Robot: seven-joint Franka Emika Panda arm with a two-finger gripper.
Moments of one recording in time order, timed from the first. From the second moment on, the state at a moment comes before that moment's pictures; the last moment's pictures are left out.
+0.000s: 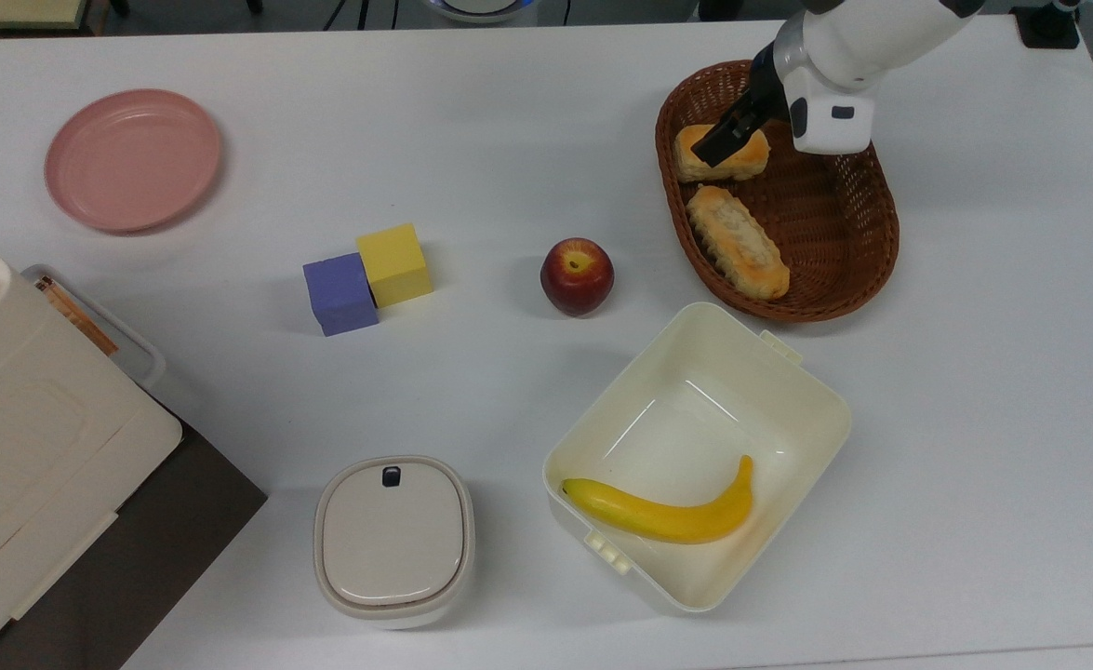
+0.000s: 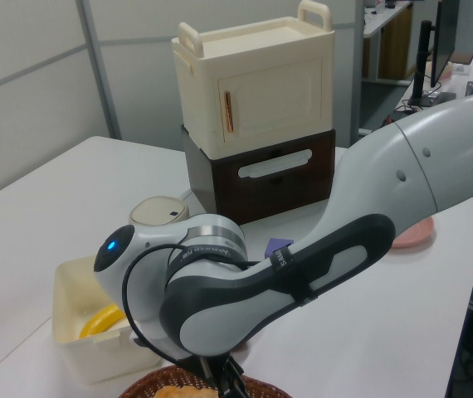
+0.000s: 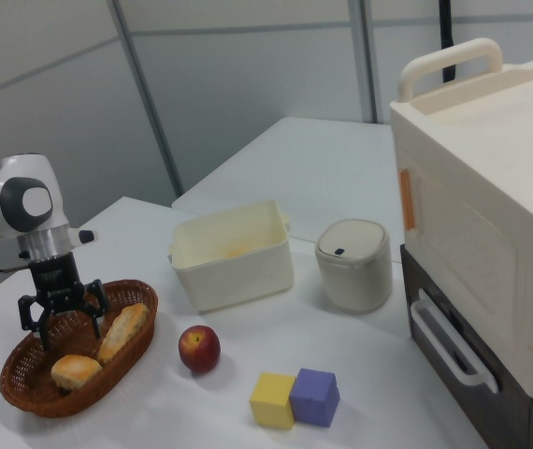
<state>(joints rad) 0.51 0.38 0.09 -1.59 -0.09 1.56 -0.29</state>
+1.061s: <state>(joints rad) 0.51 0.31 0.09 -1.78 -0.14 1.69 -0.68</state>
